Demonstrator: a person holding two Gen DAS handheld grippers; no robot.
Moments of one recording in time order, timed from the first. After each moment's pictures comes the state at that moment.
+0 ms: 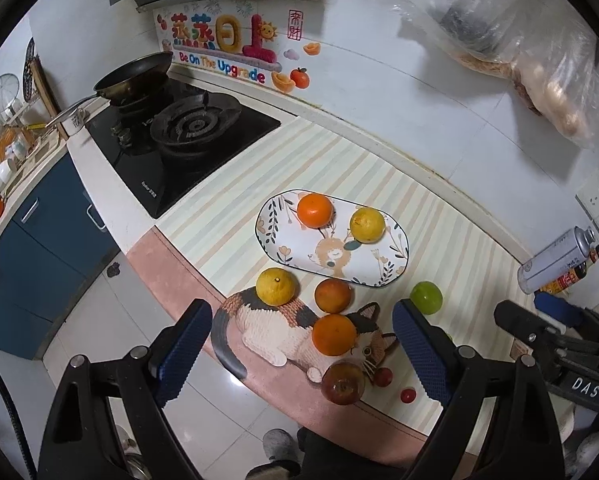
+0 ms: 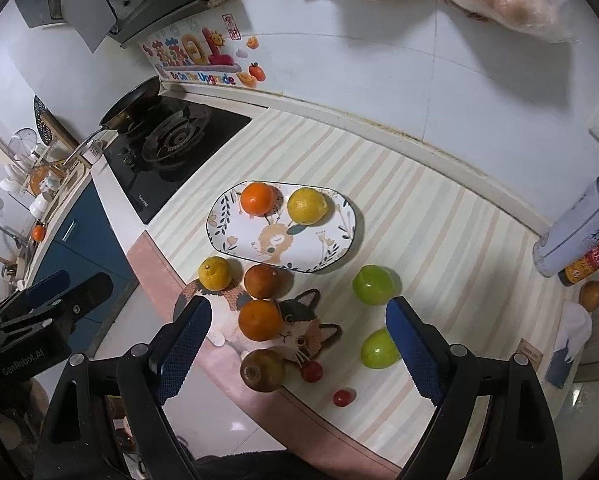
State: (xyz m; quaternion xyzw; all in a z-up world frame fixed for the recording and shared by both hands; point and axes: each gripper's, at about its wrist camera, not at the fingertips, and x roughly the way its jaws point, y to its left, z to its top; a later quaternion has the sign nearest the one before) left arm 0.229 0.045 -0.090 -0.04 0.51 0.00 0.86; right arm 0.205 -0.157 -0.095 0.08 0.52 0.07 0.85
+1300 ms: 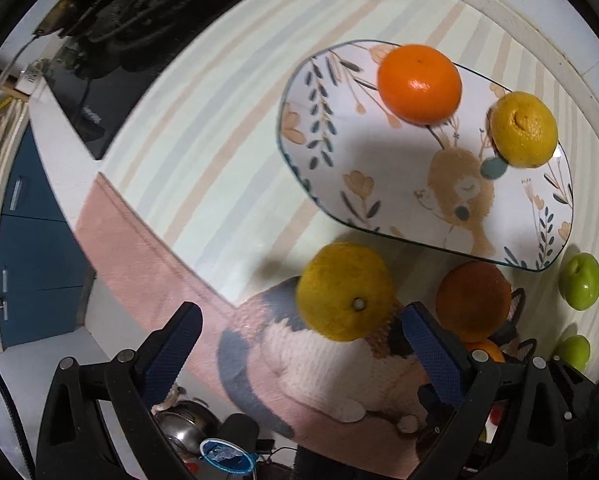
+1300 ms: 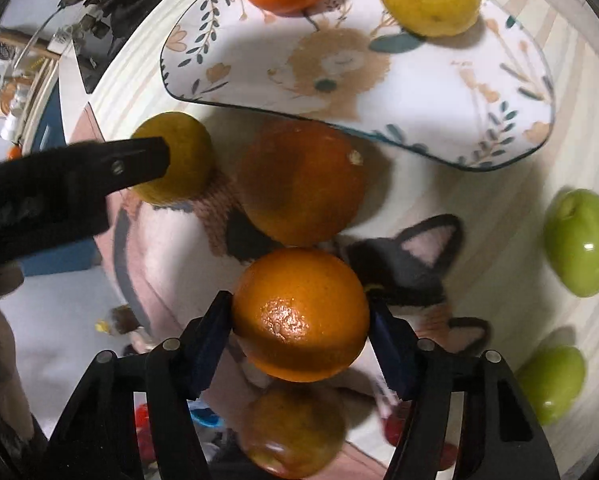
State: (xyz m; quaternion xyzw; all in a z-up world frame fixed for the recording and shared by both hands) left arm 0.363 0.072 -0.307 0.03 0.69 0.04 0.72; right arm 0.293 -0.042 -0.353 0.05 0.71 0.13 0.69
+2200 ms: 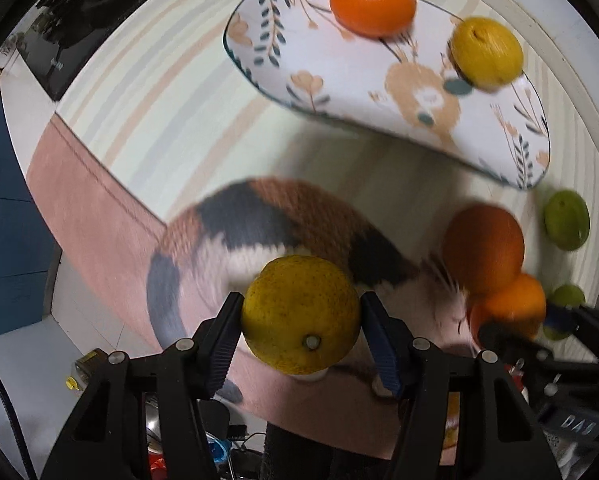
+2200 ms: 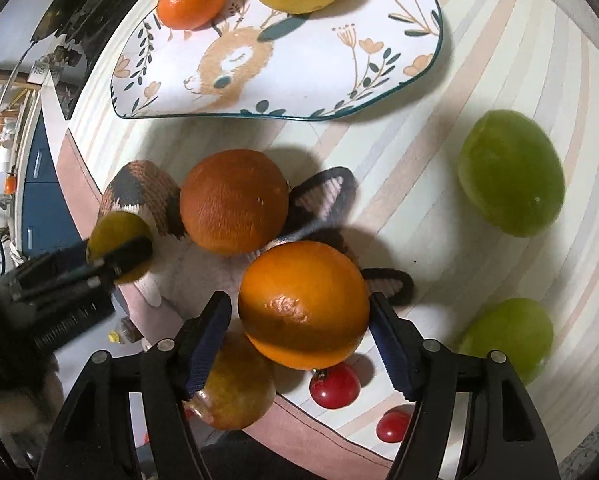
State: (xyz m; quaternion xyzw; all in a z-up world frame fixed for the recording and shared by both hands) left arm 0.294 0.059 -0.331 -0.01 0.71 0.00 0.70; right arm 0.278 -0.117 -0.349 0.09 0.72 0.10 0.68
